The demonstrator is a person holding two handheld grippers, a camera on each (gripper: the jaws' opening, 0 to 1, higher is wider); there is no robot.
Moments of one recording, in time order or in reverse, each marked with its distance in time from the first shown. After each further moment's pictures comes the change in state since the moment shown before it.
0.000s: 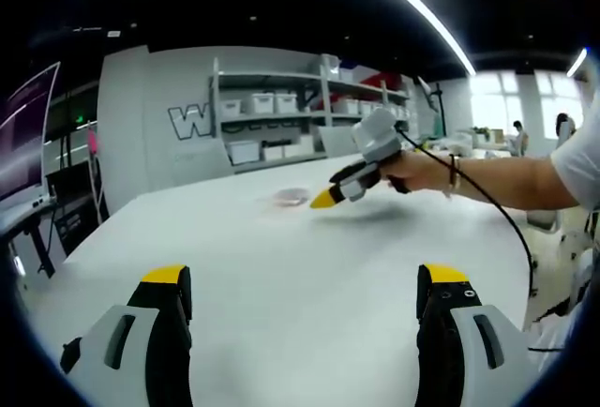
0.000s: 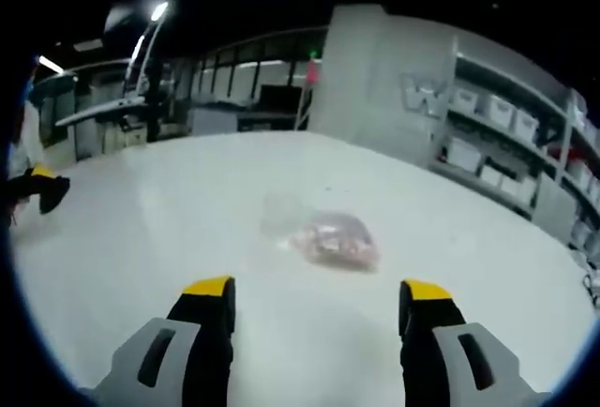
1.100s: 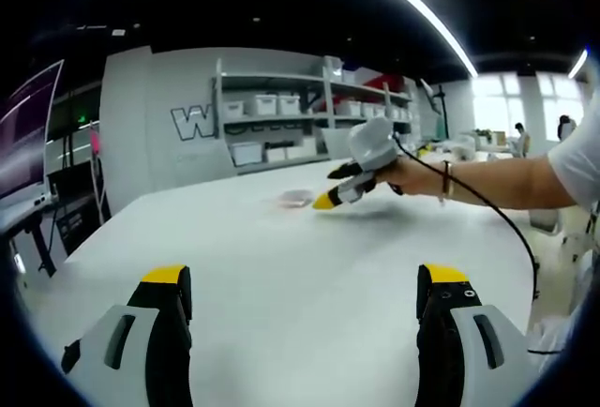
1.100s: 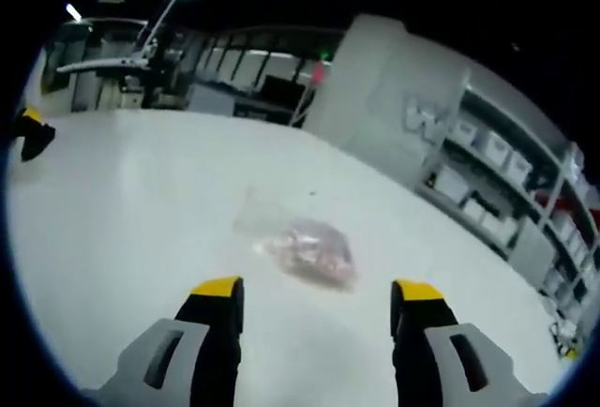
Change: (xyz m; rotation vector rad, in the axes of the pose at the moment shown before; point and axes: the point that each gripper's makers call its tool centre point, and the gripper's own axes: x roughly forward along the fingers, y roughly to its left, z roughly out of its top) left arm -0.005 -0.003 0.000 -0.009 -0.011 0.009; right arm 0.004 -0.016 0.003 -0.220 -0.010 -0.097
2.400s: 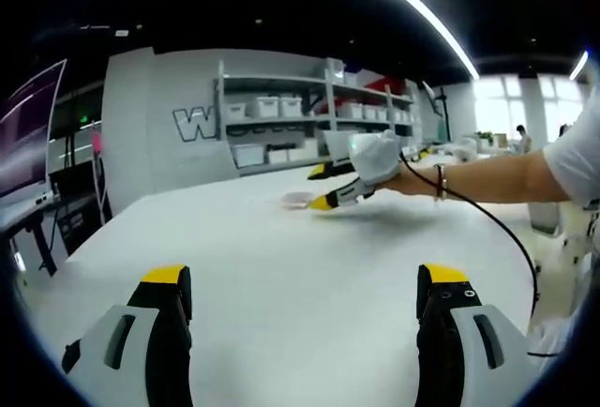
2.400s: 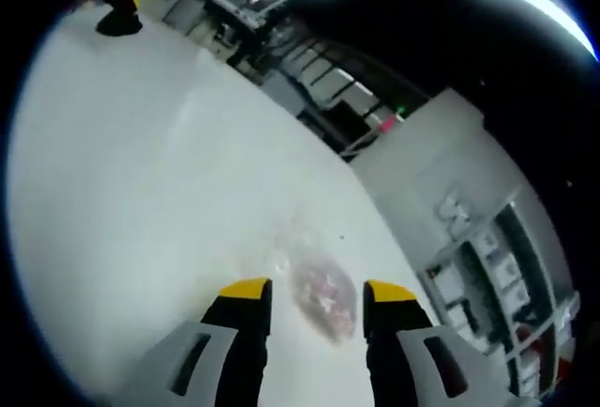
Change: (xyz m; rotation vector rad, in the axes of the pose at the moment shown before) left arm -0.002 0.000 0.004 -0.005 -0.010 0.010; right arm -0.001 0.030 0.025 -0.519 -0.139 0.105
